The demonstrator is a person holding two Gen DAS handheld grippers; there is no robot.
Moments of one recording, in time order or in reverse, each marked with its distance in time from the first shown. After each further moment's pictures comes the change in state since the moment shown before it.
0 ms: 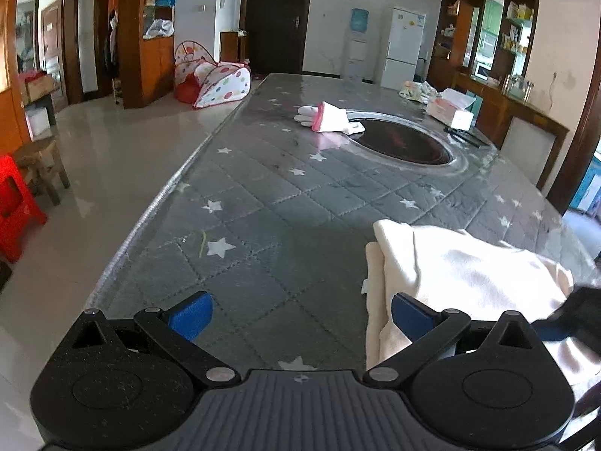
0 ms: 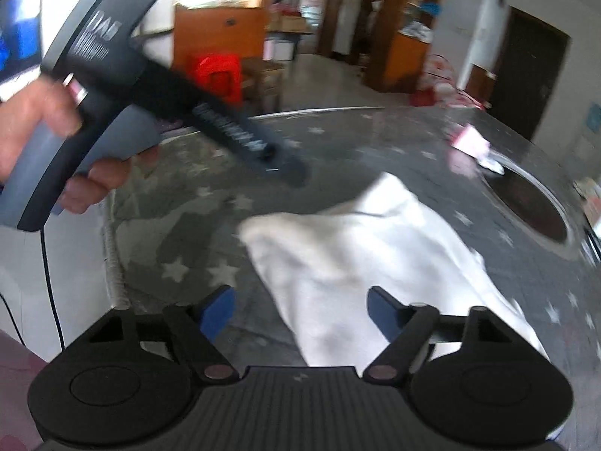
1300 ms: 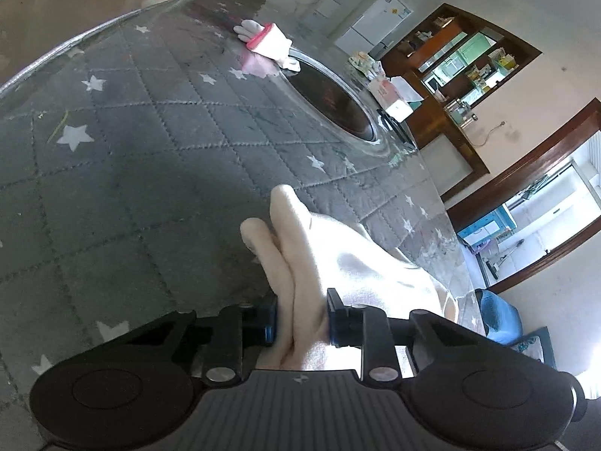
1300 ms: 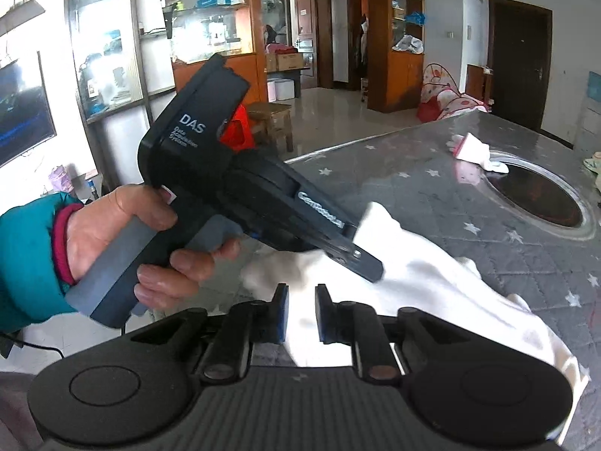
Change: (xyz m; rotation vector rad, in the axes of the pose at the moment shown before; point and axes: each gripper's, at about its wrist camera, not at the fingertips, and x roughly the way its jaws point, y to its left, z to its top) left arm 0.061 -0.006 0.000 -0.329 0.213 -0.420; right arm -0.036 -0.029 -0.003 0.179 -0.134 0.103
